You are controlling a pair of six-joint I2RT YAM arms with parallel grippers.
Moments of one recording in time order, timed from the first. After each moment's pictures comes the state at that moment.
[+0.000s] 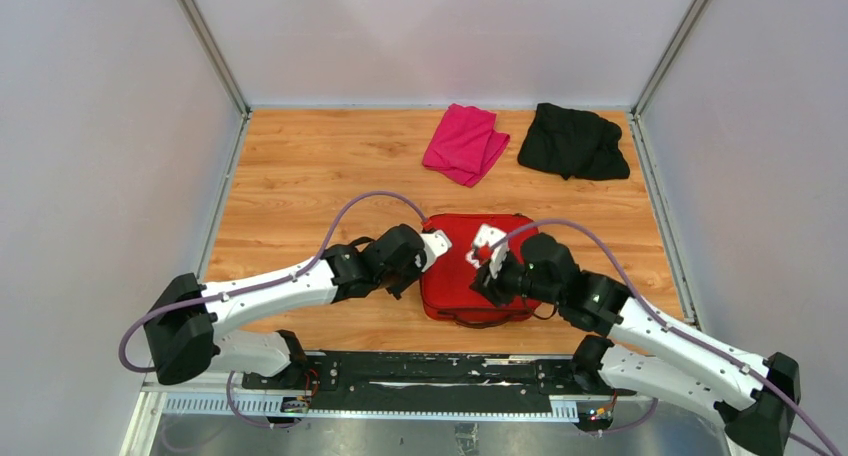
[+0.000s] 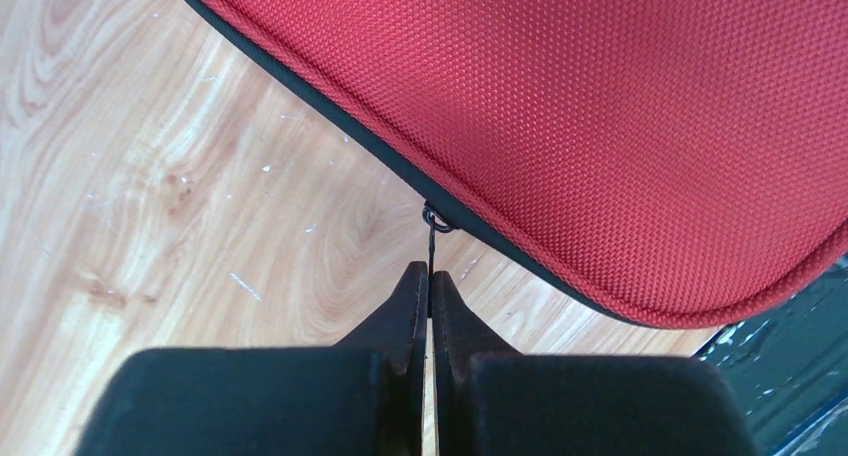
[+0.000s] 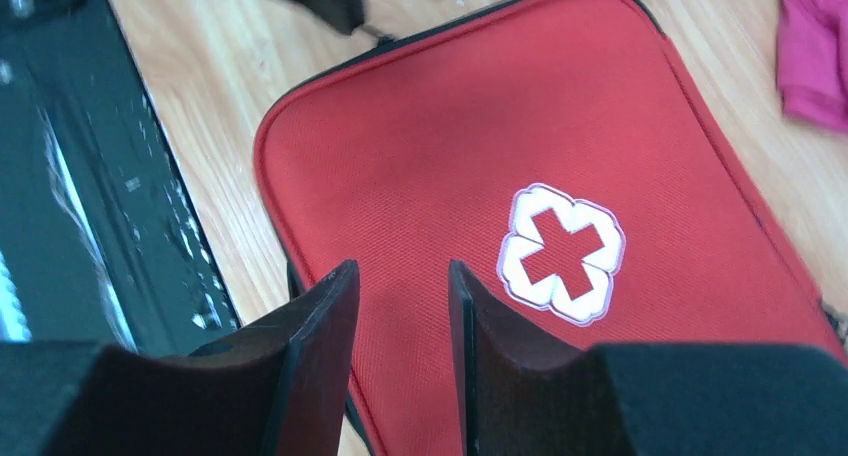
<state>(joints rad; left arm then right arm) -1.01 1.26 0.80 -0.43 -0.17 0.02 0.88 0.77 0.65 -0.37 -0.12 -0.10</state>
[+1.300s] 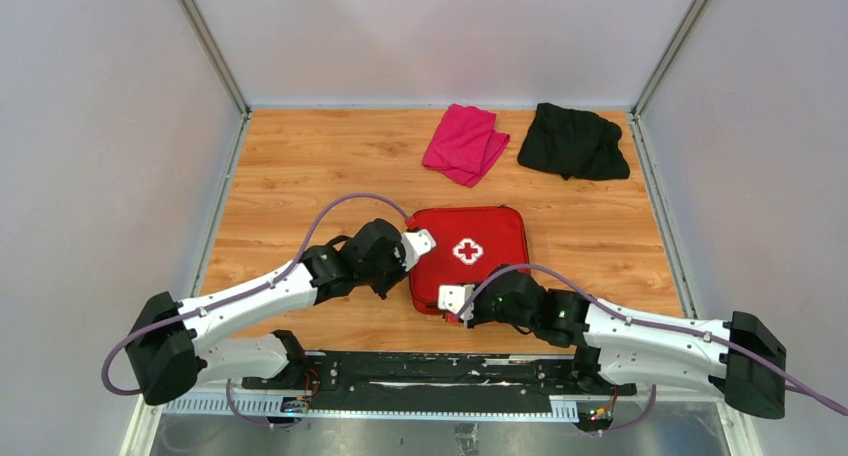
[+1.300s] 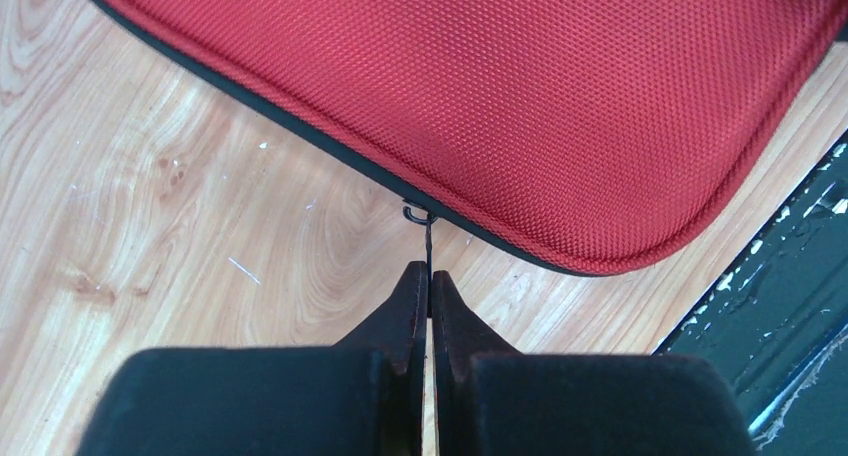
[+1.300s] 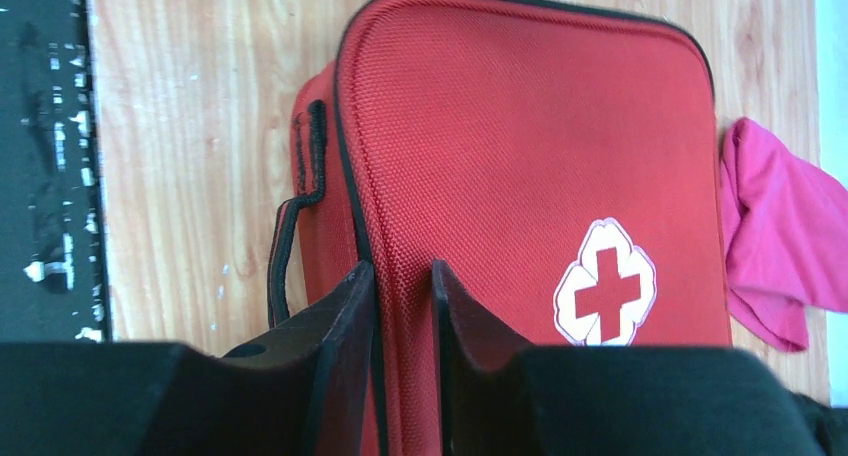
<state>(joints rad) -0.91 1.13 0.73 -0.45 0.00 0.12 1.16 0.91 0.47 -0.11 0.01 -0.63</state>
